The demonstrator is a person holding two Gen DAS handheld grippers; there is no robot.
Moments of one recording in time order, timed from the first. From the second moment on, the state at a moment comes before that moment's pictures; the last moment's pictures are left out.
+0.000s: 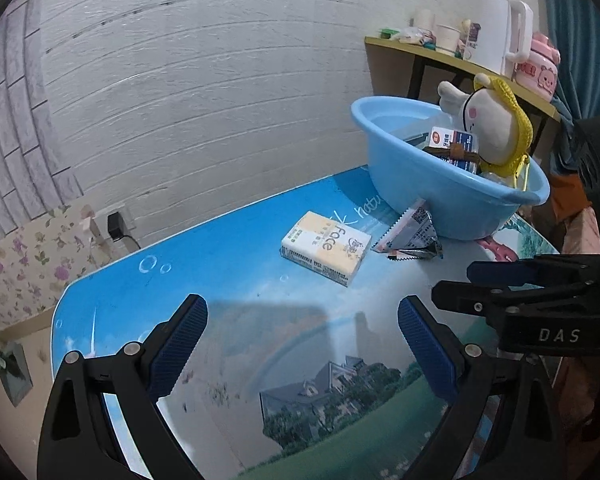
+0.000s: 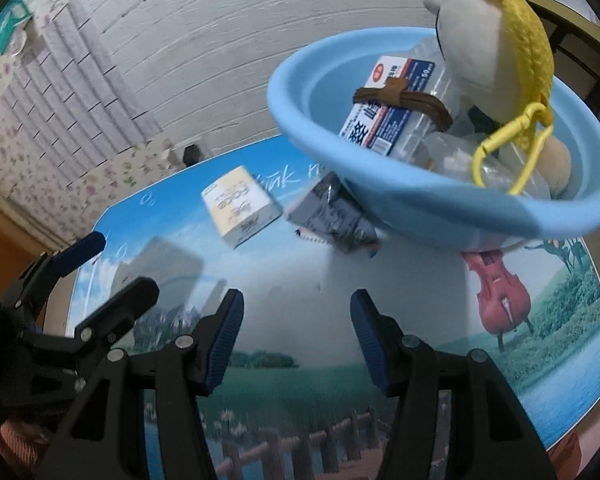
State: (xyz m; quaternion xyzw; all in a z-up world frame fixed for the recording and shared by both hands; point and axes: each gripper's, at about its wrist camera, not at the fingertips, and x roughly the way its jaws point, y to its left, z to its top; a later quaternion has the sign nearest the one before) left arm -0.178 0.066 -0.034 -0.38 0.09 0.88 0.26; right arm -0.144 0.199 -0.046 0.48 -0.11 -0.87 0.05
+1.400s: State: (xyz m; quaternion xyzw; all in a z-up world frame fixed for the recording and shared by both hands) left arm -0.255 0.126 -0.075 -0.39 0.21 0.79 0.43; right arm -0.183 0.187 -0.059 0.45 -0.14 -0.88 -0.07
